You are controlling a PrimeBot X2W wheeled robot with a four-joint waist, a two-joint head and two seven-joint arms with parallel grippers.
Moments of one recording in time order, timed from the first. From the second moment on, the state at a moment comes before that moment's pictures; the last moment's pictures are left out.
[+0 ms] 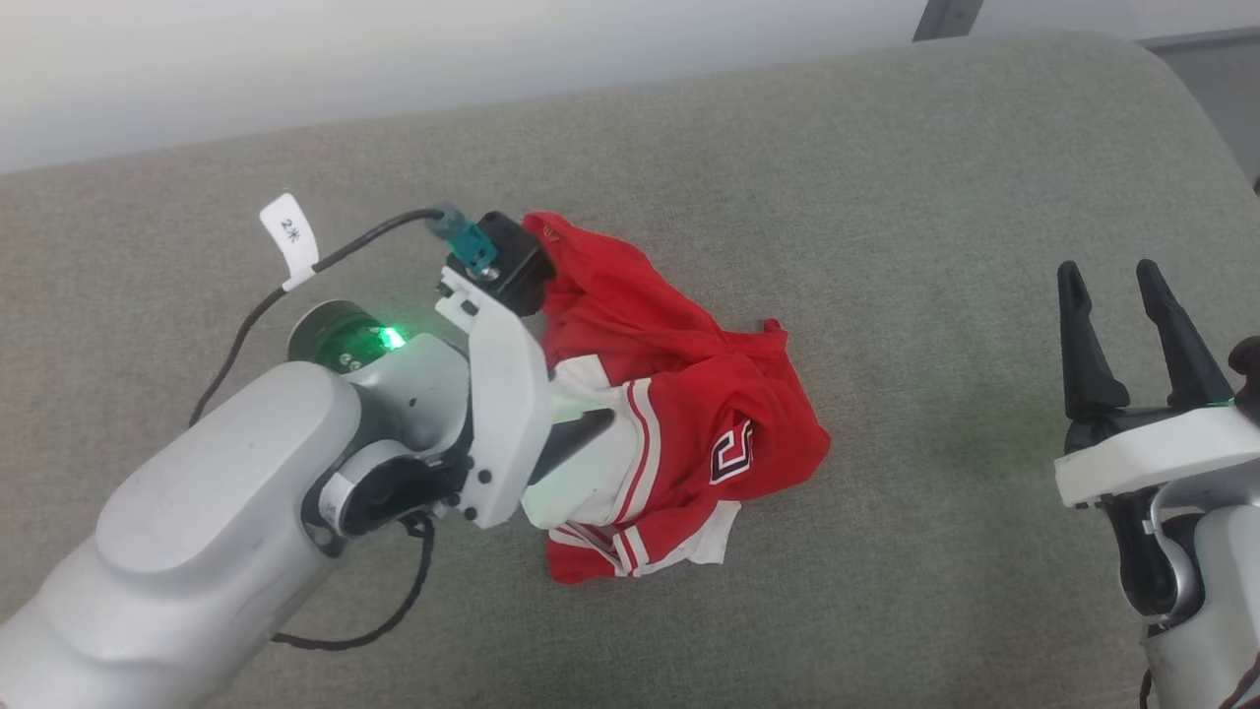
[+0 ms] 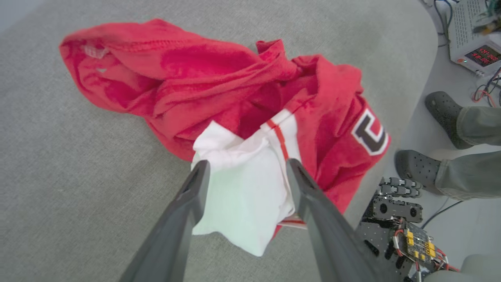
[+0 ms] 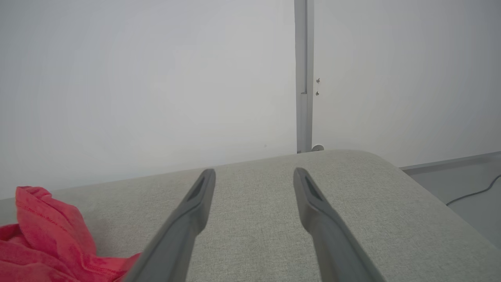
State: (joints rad) left arm -0.82 0.56 -0.83 0.03 -1.03 0.03 0.78; right arm -0.32 -0.24 -0.02 0.27 0.42 0.13 -0.22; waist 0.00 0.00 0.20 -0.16
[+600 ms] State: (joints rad) left arm -0.87 0.50 -0.89 0.24 -0.96 -0.12 0.62; right arm -0.33 -0.25 -0.01 0.27 0.42 0.13 -0.22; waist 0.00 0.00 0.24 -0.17
